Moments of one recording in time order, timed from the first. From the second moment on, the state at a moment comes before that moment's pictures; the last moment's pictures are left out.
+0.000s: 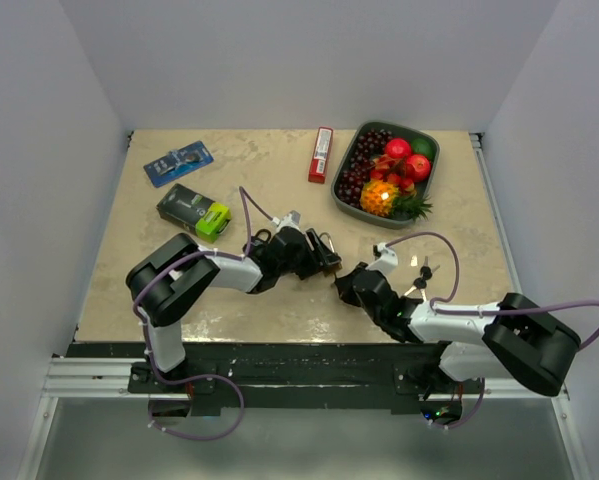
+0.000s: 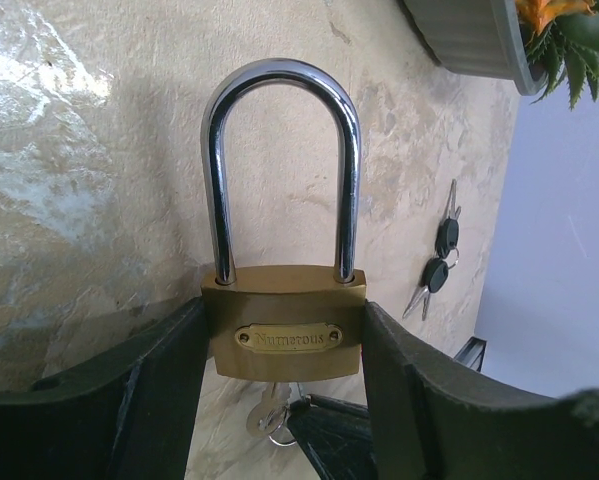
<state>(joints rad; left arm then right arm) -0.81 1.85 0.81 0.48 0.02 -1.16 0.89 1.26 0.29 0.37 0.47 1.03</state>
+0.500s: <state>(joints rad) -0.72 1.82 0.83 0.39 0.00 -1.13 0.94 1.31 0.31 0.30 0.59 1.04</state>
